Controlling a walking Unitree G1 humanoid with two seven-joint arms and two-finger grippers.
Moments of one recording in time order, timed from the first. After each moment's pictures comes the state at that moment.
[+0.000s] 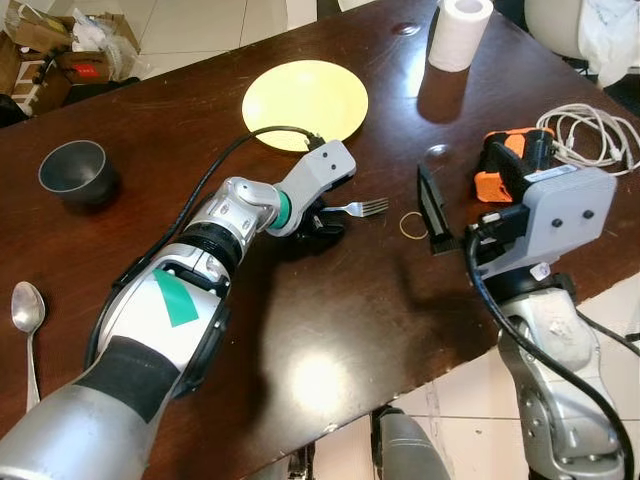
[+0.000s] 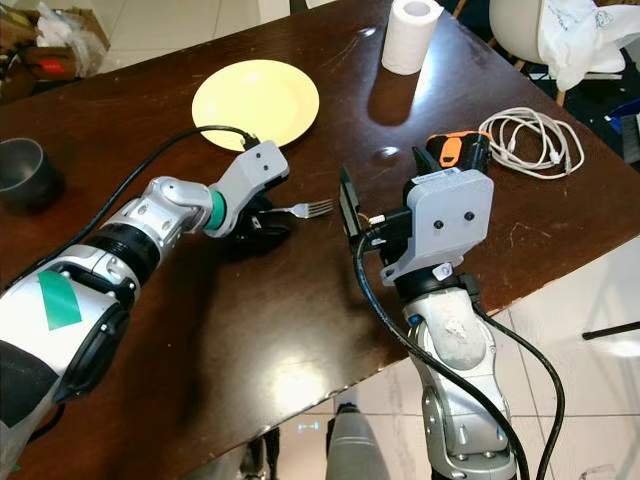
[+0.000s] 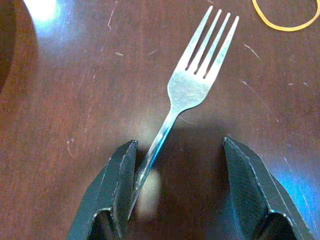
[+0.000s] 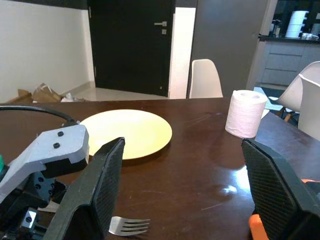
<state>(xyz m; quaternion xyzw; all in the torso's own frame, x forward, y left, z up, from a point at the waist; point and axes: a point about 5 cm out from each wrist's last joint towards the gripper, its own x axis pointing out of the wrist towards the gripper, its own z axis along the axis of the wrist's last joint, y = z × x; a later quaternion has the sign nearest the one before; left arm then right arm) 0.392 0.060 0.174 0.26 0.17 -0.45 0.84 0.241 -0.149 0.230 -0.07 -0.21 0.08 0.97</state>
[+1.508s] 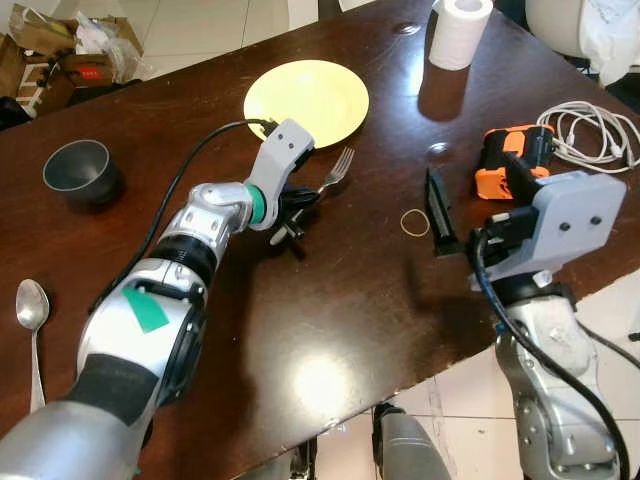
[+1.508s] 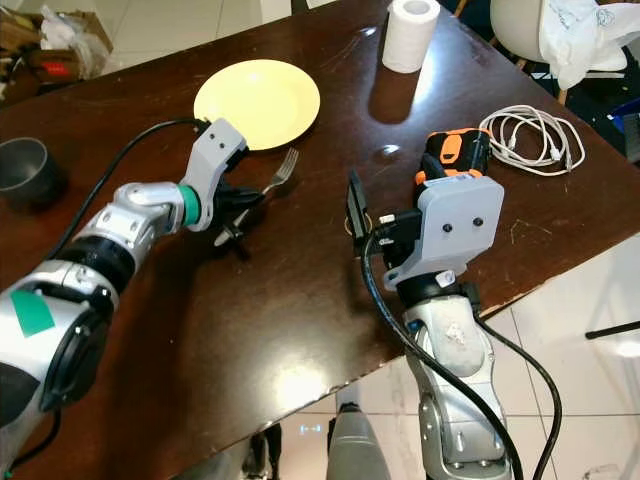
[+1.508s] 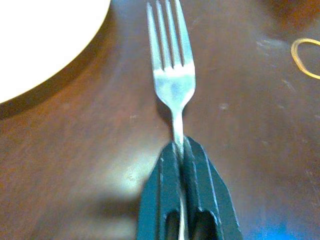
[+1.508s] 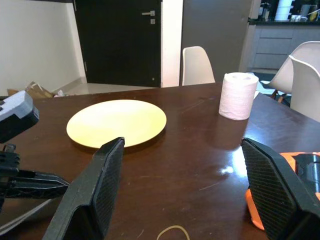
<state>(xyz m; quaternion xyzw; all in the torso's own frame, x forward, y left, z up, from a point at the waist) 0.394 0.095 0.169 0.12 0.12 -0.39 0.90 0.240 -0.152 0.219 -0.05 -0.19 0.06 0.98</state>
